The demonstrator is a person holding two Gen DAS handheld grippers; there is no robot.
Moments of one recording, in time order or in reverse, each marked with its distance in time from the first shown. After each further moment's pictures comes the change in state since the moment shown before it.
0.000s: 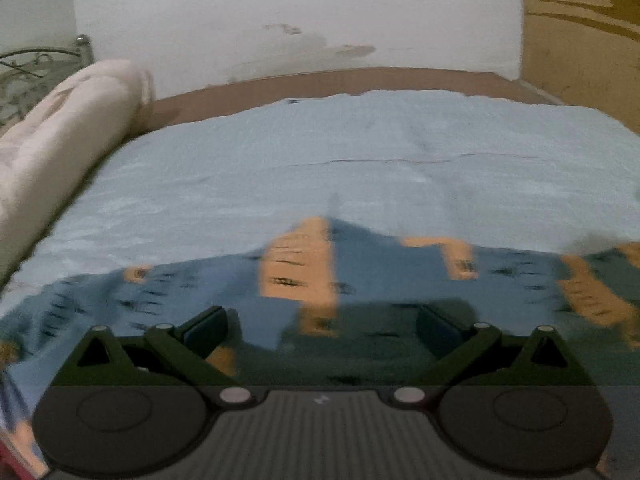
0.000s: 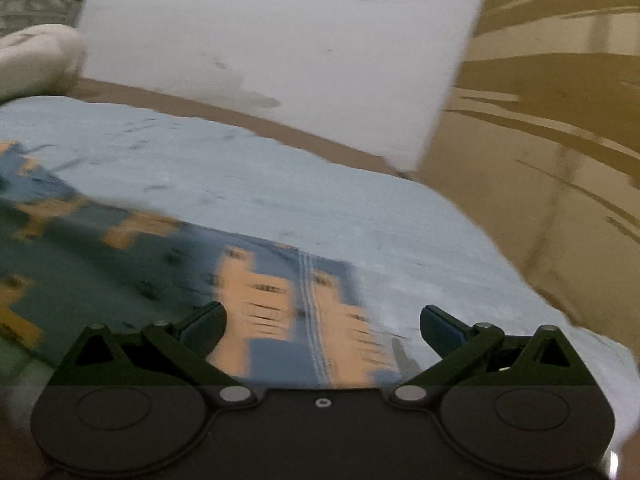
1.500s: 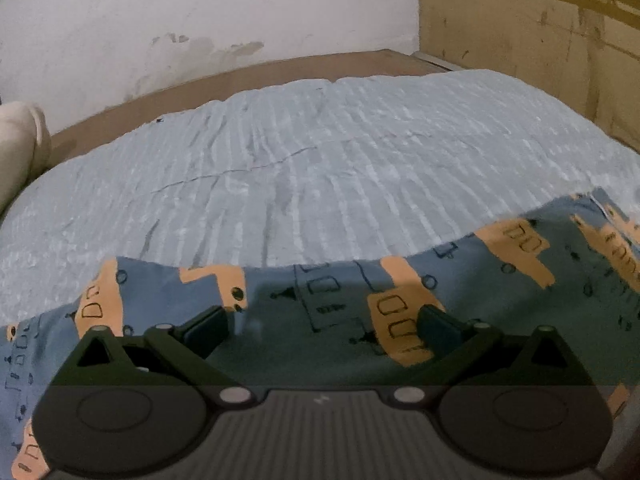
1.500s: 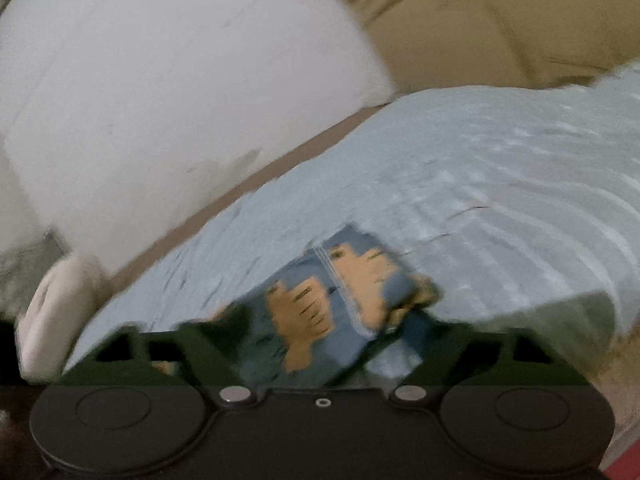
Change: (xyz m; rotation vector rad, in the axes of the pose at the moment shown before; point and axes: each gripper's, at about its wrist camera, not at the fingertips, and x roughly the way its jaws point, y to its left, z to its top) left arm -0.010 -0.107 0.010 0.174 0.018 -0.242; right arm -0.021 -0.056 -0.030 0.839 0.044 0.270
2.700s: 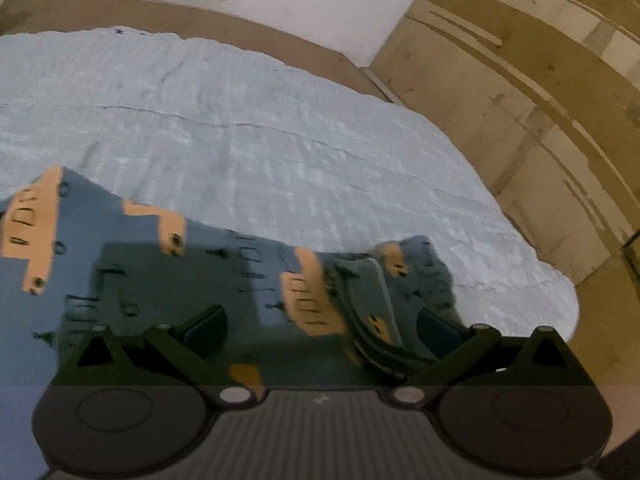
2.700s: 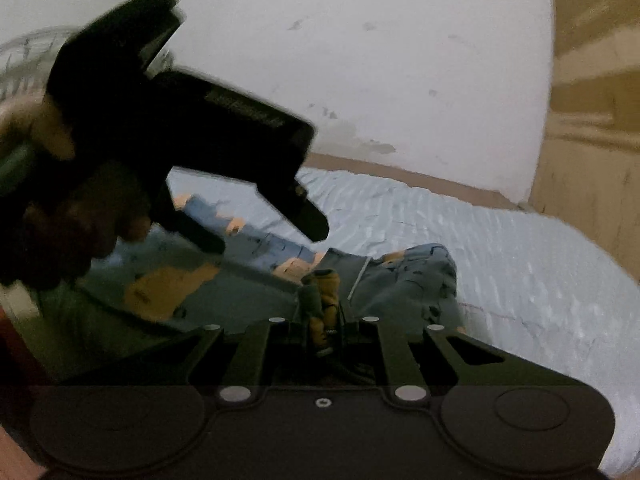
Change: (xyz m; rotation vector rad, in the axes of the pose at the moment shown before) left arm -0.022 0.050 -0.004 -0.316 0.065 -0.483; right arm -0.005 0.144 -0.095 -0.749 -0.007 0.133
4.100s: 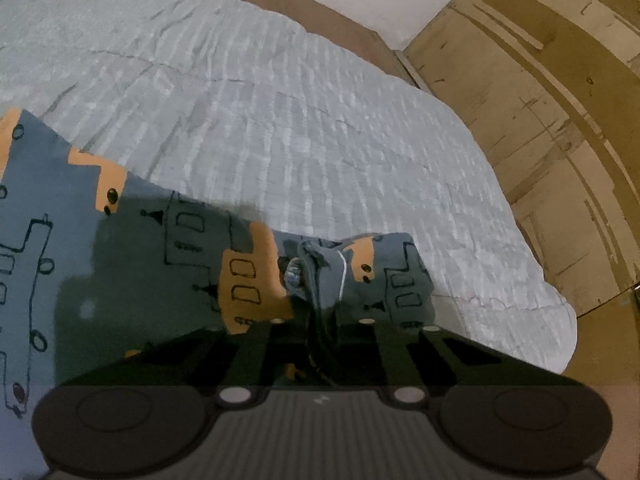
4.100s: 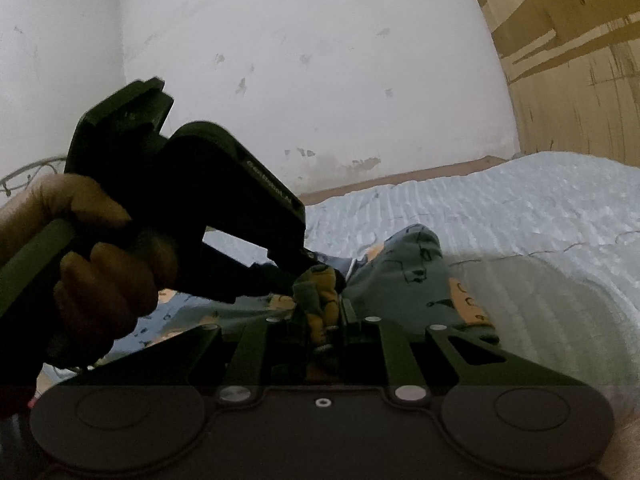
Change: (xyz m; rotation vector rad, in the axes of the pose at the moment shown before) left arm 0.041 -0.030 0.003 -0.155 0.062 0.054; right arm -0.026 -0.014 -0.029 0.330 -0.116 0.069
